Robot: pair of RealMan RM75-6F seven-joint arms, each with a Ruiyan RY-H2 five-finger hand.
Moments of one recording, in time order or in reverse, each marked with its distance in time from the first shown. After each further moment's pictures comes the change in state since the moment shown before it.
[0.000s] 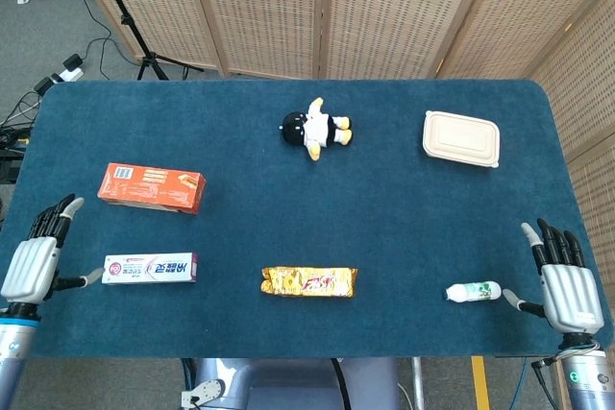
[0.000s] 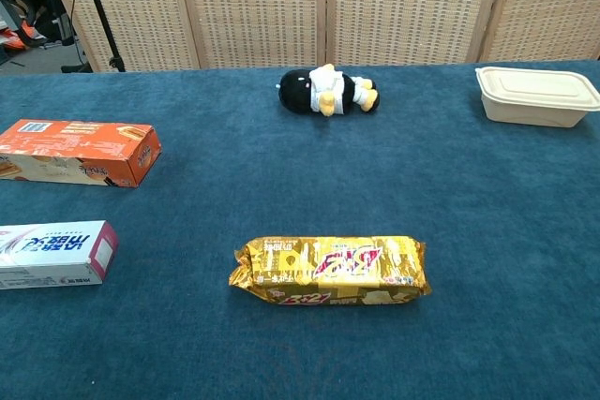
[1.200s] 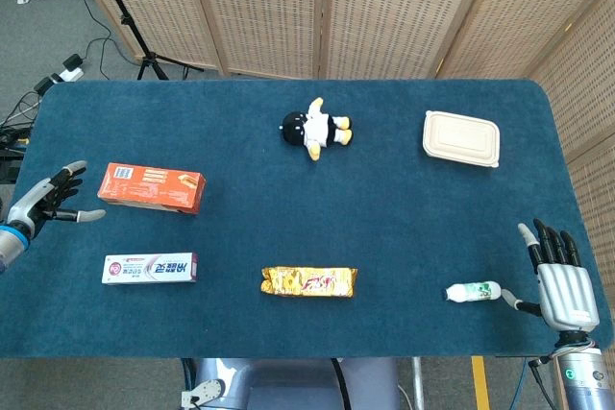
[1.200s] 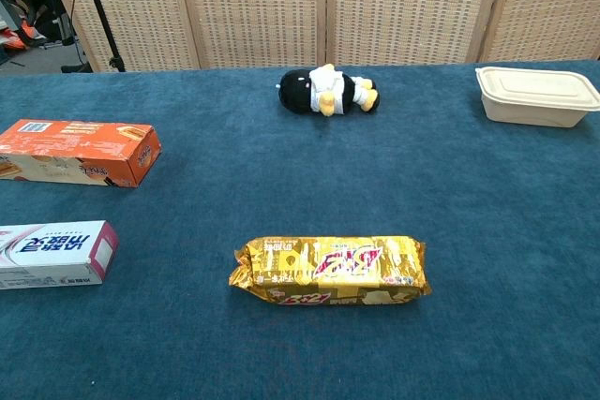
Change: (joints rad) left arm -0.382 0.189 -0.099 0.311 0.015 -0.915 -1.262; right arm 0.008 -0.014 0.000 0.008 0.016 -0.017 -0.025
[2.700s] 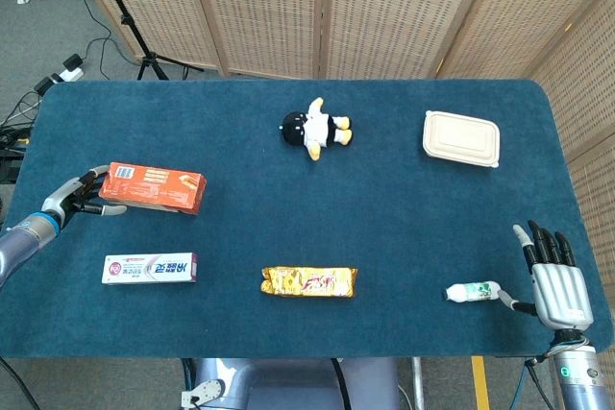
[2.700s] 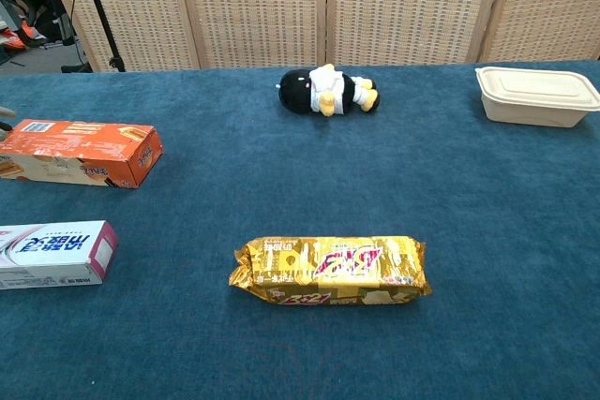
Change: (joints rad) left arm -0.229 -0.243 0.298 0.358 0.176 -0.003 -0.413; right arm 0.011 -0.019 -0.005 0.018 0.011 -0.021 -0.010
